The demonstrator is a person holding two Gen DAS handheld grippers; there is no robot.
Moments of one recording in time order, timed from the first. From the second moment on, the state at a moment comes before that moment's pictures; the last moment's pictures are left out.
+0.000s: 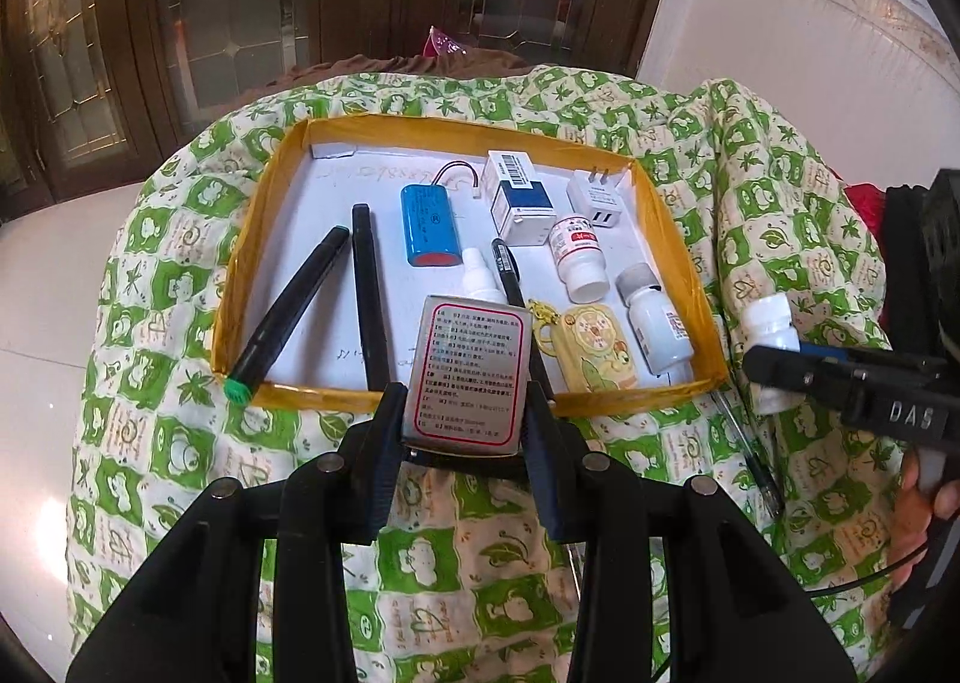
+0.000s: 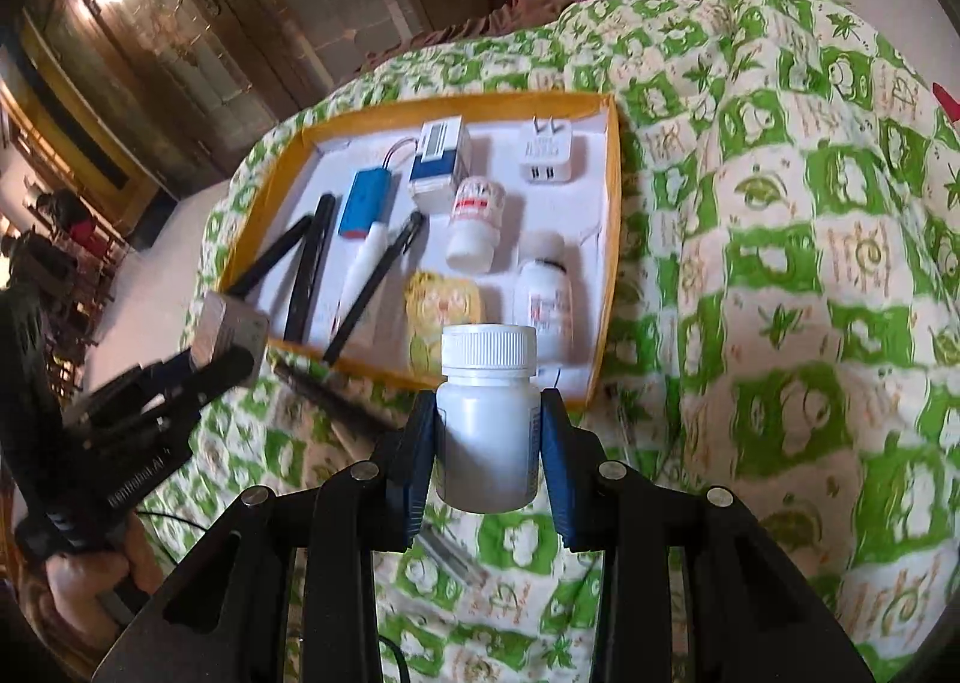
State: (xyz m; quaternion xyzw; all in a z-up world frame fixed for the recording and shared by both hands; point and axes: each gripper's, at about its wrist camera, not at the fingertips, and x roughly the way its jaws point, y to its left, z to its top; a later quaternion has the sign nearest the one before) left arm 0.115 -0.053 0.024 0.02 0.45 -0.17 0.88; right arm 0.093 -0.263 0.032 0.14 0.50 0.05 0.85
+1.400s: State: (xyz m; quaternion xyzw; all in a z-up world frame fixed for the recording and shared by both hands) left arm 0.210 -0.041 -0.031 -0.04 0.52 -0.13 0.84; right arm 0.153 -0.298 0.019 0.18 0.50 0.01 0.85
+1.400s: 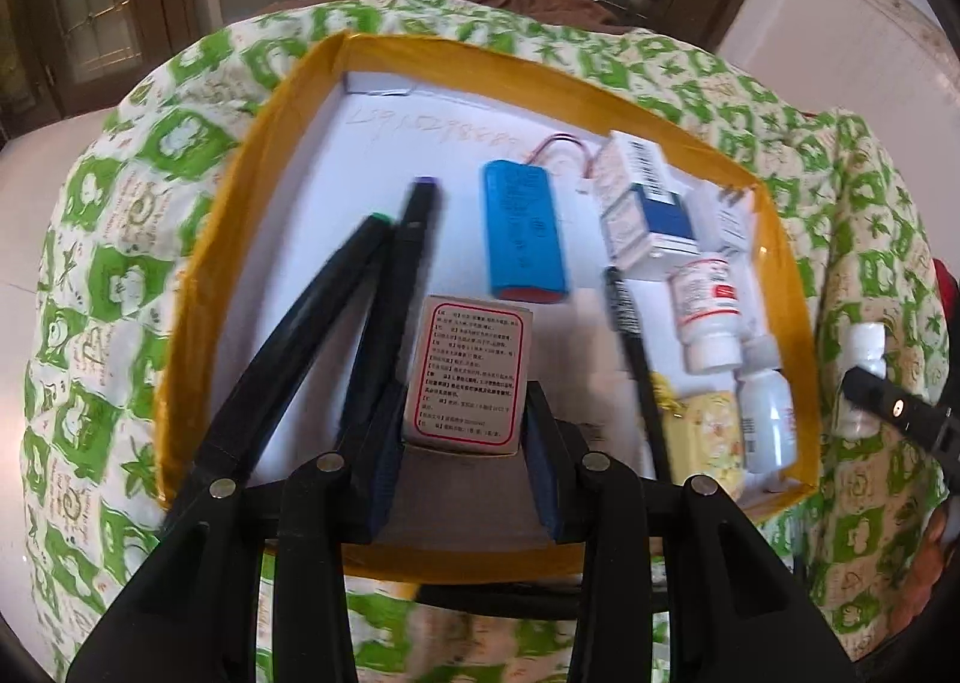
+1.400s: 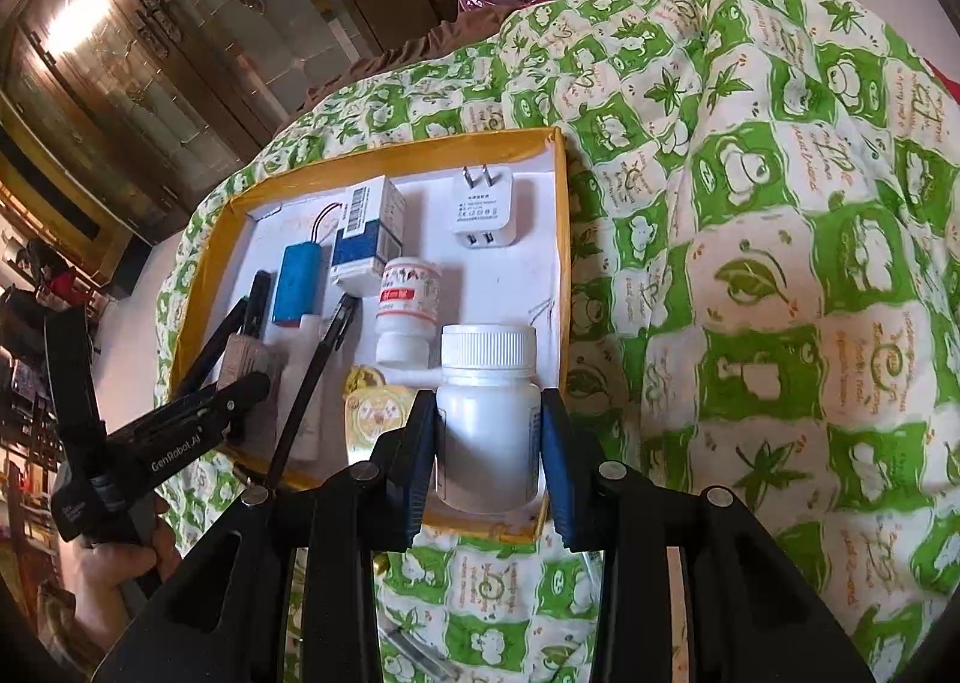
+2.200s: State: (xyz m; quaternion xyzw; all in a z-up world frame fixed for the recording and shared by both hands) left arm 0.202 -0.050 -0.035 0.00 0.51 -0.15 0.85; right arm 0.242 -0.278 -0.027 0.13 0.53 0.00 0.84
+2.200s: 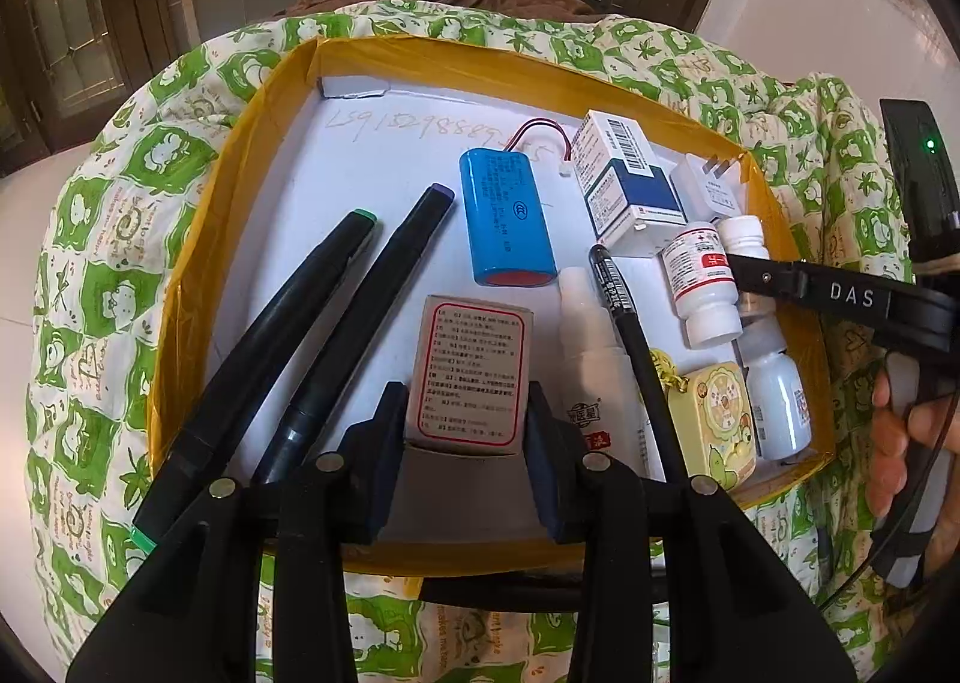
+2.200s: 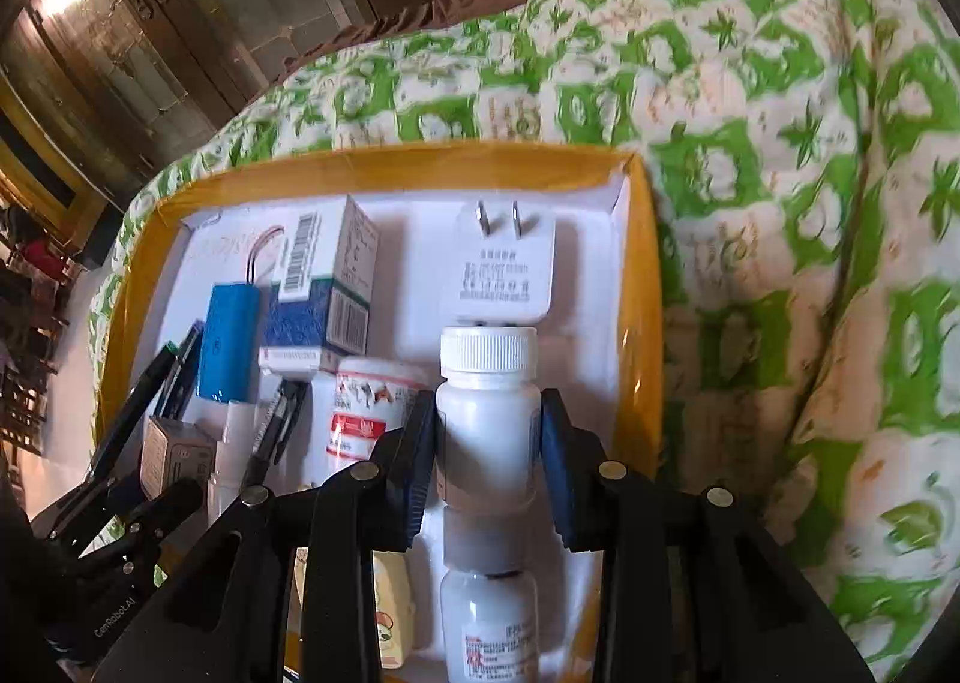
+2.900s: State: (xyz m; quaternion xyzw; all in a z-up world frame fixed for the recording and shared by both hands) left arm 0.198 -0.057 -0.034 0.03 0.51 -0.13 0.85; right arm 0.226 -0.279 -0.024 0.14 0.51 -0.01 0.85
